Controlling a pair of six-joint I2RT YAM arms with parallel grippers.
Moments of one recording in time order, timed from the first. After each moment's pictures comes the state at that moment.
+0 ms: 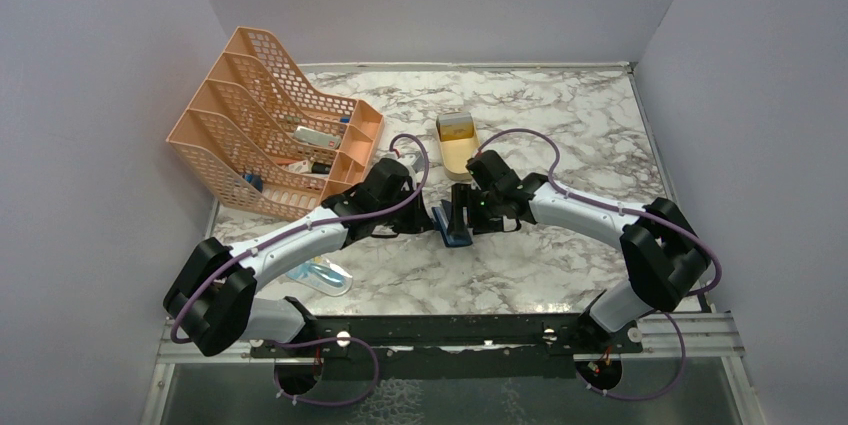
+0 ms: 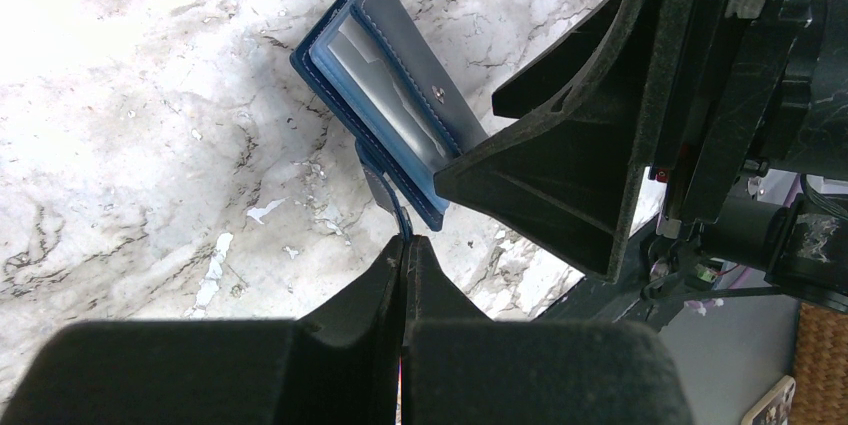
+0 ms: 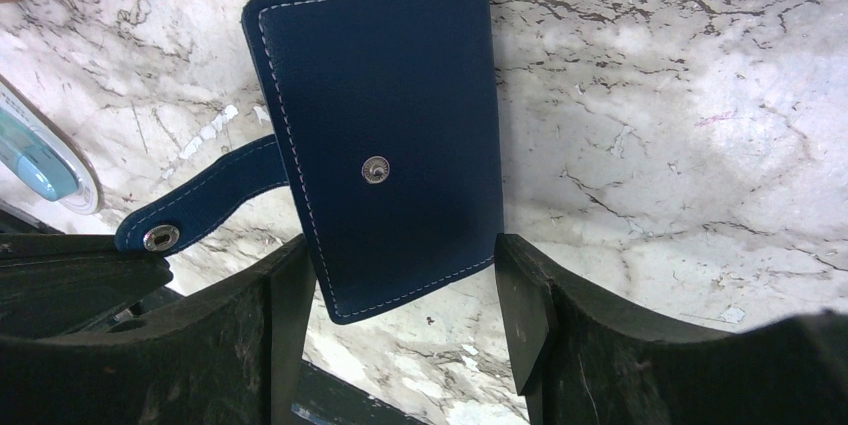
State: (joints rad) left arm -0.73 1.31 0.76 -0.19 0.21 -0.64; right arm 0.73 1.56 0.94 -0.41 -0.12 0.64
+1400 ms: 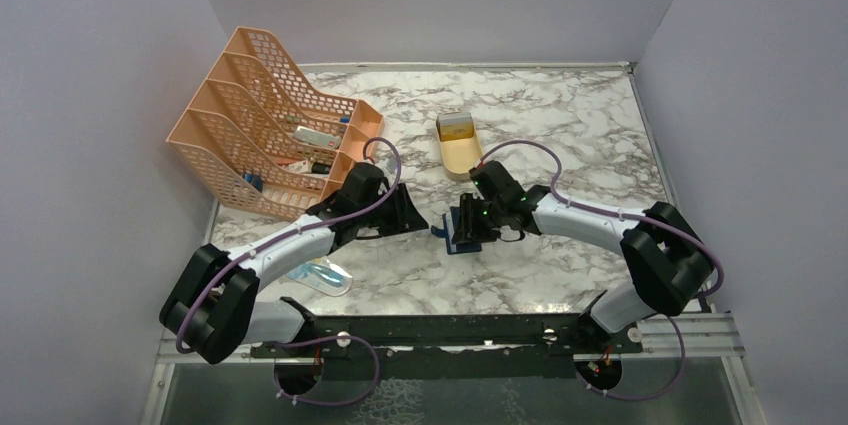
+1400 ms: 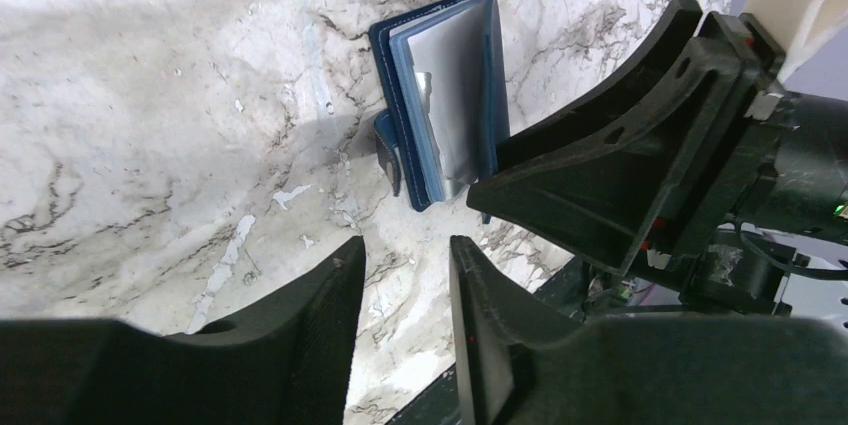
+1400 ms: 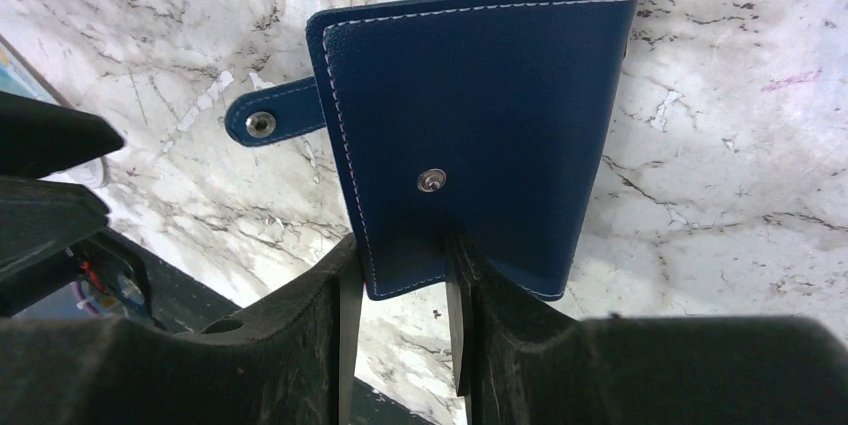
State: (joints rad) left arm -0.59 1.28 0.60 -0.03 0.36 -0.80; right arm 0.74 1.53 0.82 -0.30 -0.19 0.69
